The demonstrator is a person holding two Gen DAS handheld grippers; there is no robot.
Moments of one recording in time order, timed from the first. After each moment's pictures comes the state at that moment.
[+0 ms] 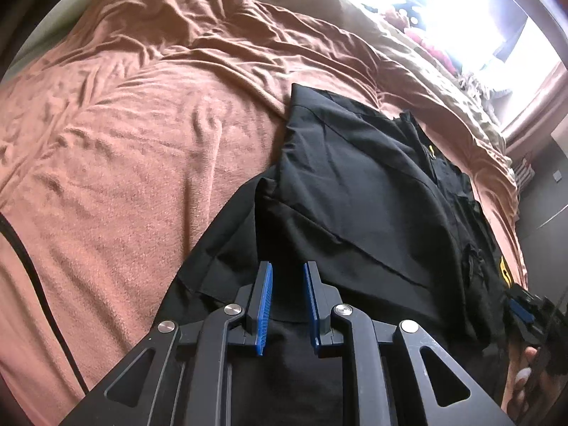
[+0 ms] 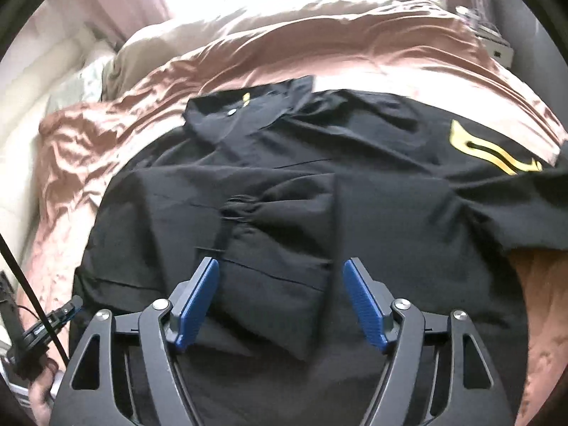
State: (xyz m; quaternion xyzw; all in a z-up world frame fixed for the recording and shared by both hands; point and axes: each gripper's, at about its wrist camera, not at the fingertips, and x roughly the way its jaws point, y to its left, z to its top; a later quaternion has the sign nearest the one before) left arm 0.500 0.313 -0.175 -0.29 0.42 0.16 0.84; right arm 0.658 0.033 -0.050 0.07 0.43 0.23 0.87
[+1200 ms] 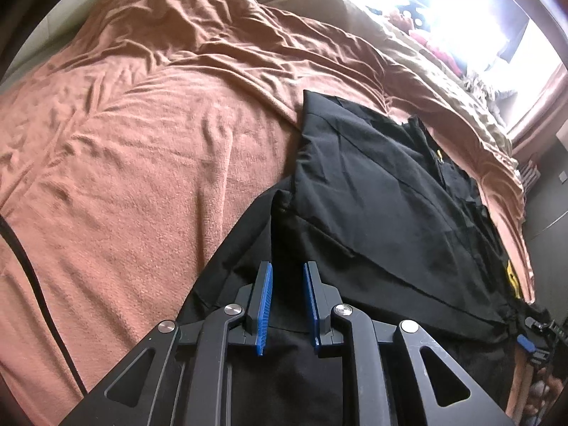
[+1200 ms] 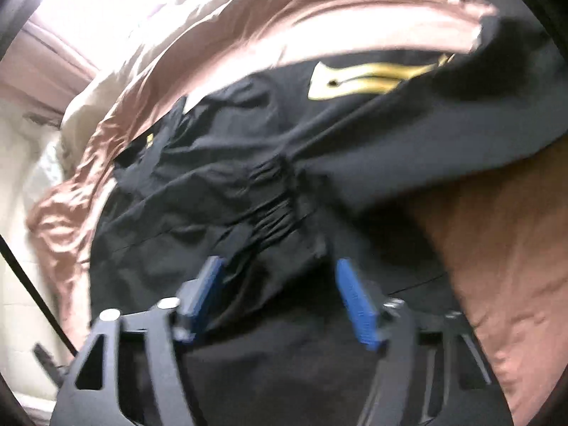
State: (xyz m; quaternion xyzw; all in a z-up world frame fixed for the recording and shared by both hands) left arm 0.499 0.317 -0.175 -0.28 0.42 0.17 0.85; right arm 0.717 -0.111 -0.116 0.25 0.50 0.16 0.81
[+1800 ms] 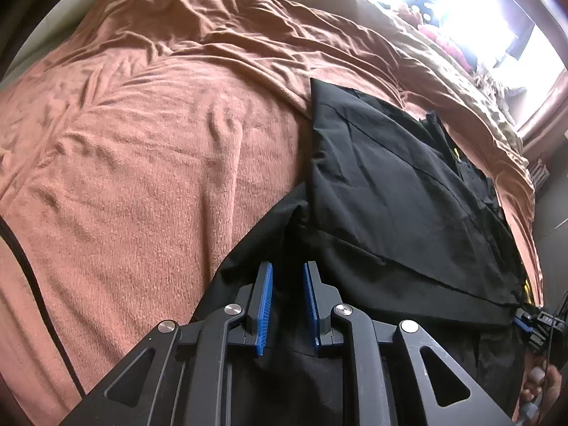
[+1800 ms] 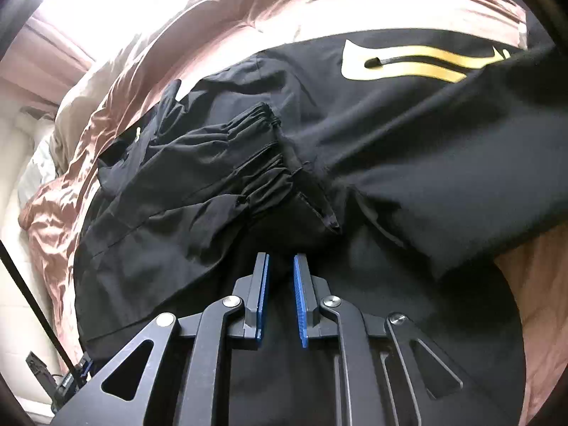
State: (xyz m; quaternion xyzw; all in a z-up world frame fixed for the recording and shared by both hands) left arm 0.513 0.332 -0.192 -0.28 0.43 0.19 0.84; right arm 0.799 -0.068 -0.169 0.23 0.50 0.16 0.82
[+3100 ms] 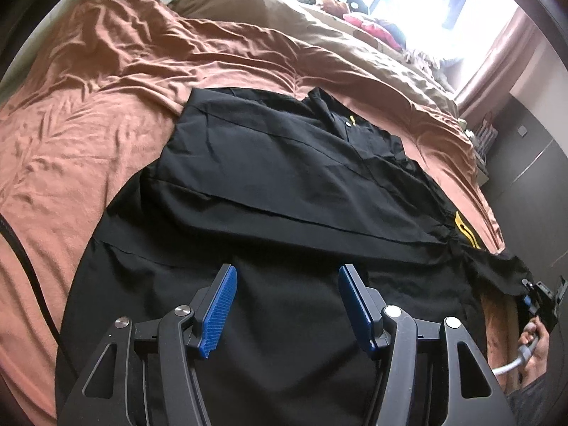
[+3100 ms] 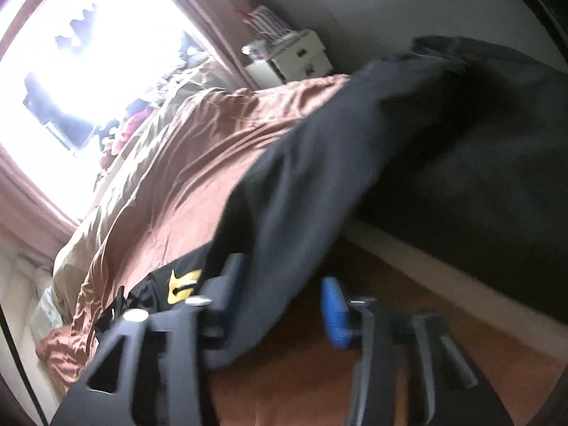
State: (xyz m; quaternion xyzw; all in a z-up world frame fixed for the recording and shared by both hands) left arm 0.496 0.213 -0.133 -0.24 0.41 0.08 0.87; right arm 0.690 -0.317 -0.143 0.37 0.30 0.01 0.88
